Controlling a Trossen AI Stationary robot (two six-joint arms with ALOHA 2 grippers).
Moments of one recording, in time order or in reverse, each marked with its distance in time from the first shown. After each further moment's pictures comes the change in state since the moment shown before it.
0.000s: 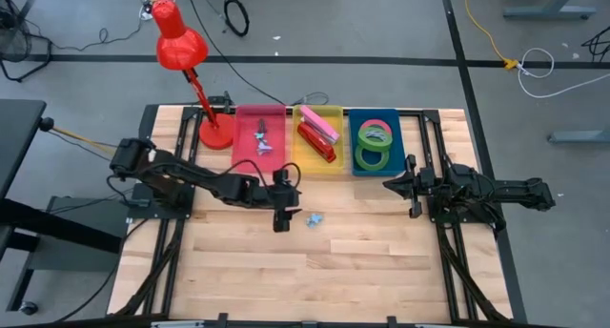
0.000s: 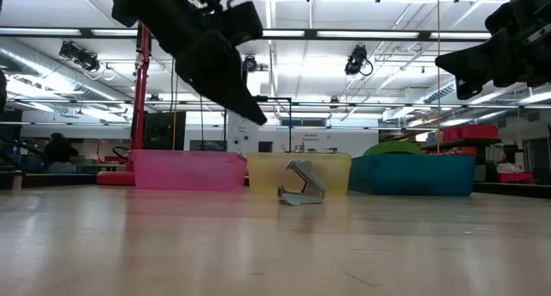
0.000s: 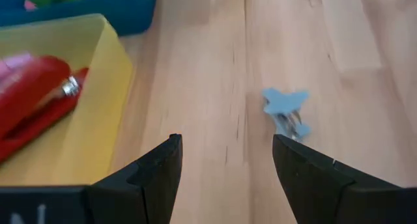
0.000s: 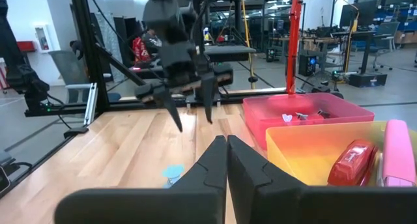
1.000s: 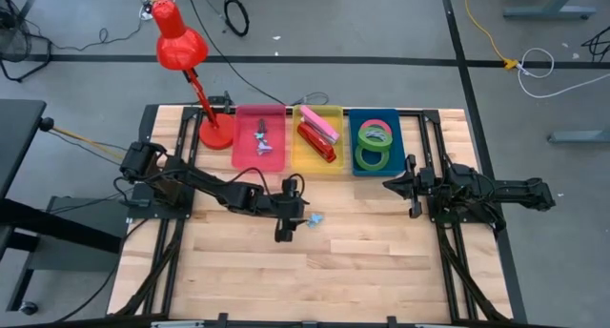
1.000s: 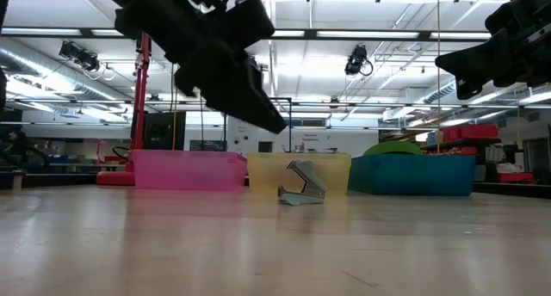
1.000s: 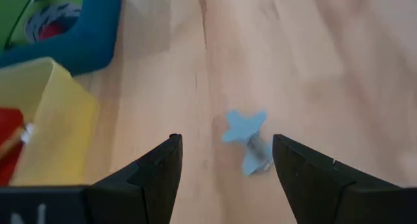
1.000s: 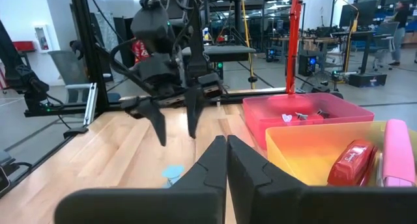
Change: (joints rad) left arm -0.040 0.096 0.001 0.151 0.036 0.120; right arm 0.000 0.000 0.000 0.000 0.000 0.000
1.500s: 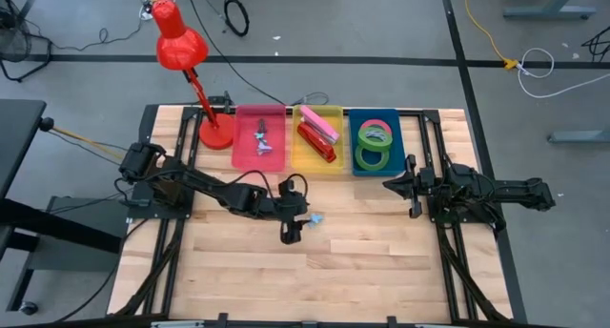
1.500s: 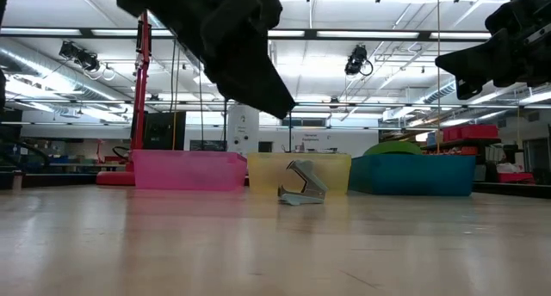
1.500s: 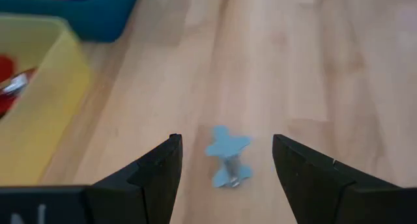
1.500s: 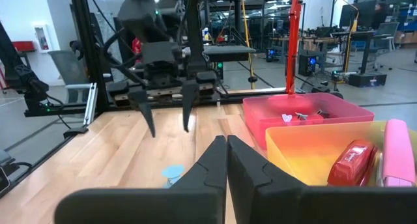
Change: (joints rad) left arm -0.035 0.000 0.089 -0.105 -0.044 -0.351; right arm 0.000 0.000 0.000 0.000 0.000 0.000
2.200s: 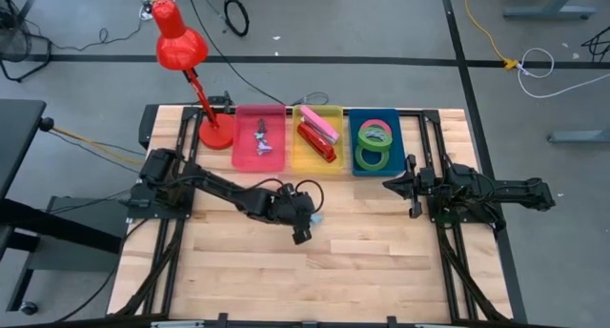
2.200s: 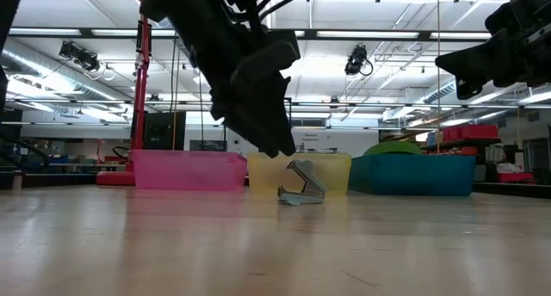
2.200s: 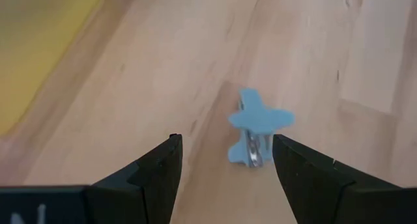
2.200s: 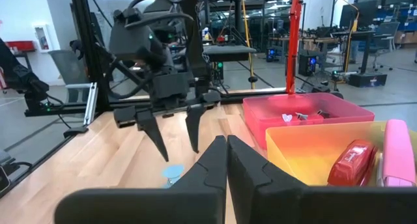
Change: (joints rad) left arm 0.000 0.170 0.180 -0.271 -0.048 -0.259; right arm 0.000 0.000 0.000 0.000 0.000 0.000
